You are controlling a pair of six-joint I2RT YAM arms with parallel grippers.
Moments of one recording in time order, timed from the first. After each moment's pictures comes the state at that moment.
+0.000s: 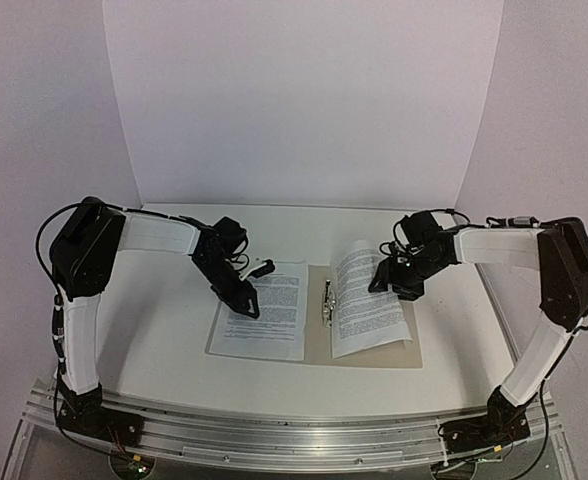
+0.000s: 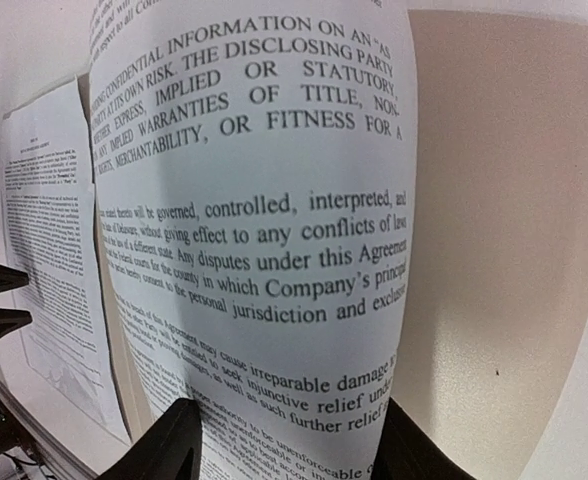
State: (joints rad) left arm -0.63 2.07 1.42 -0.65 0.45 0.18; right arm 0.41 1.72 1.08 -0.47 -0.27 0.54
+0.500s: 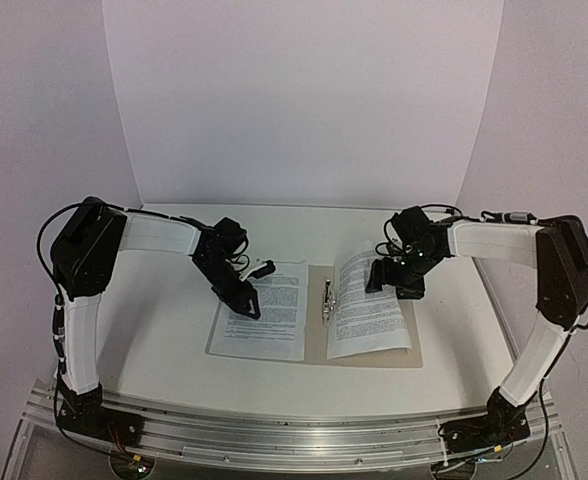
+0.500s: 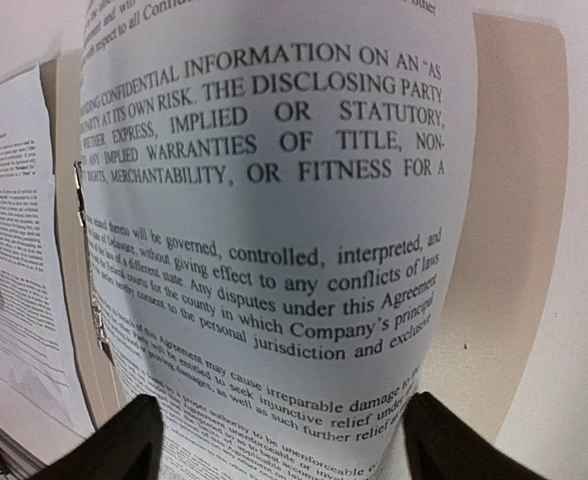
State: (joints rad) left arm -0.62 2.08 1.42 -0.65 0.47 0.18; right arm 0.46 1.75 1.18 -0.63 -0.14 0.52
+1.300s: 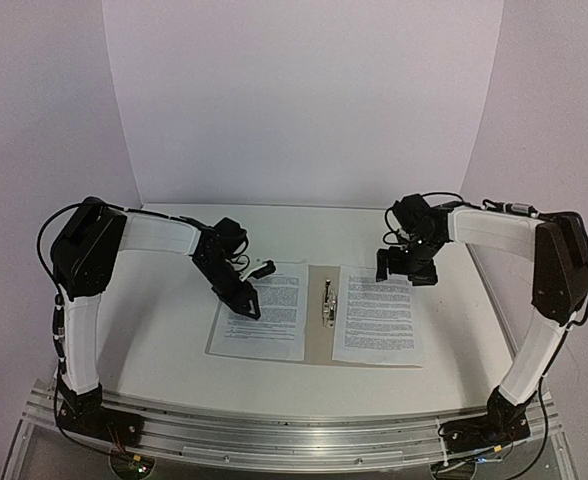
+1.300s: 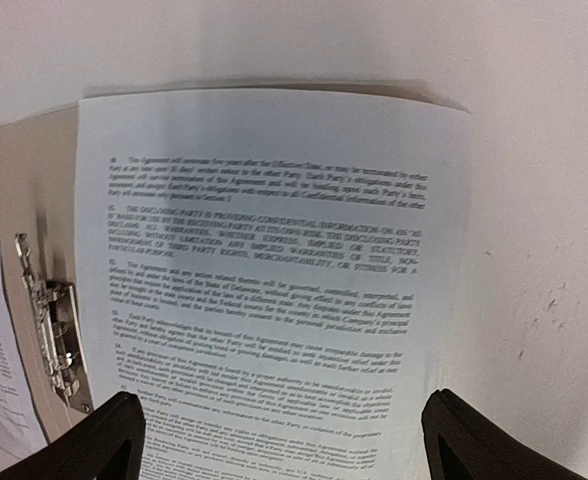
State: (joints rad) left arm -0.62 2.08 1.42 -0.65 0.47 0.19; right arm 0.43 1.79 1.32 -0.77 0.05 0.50
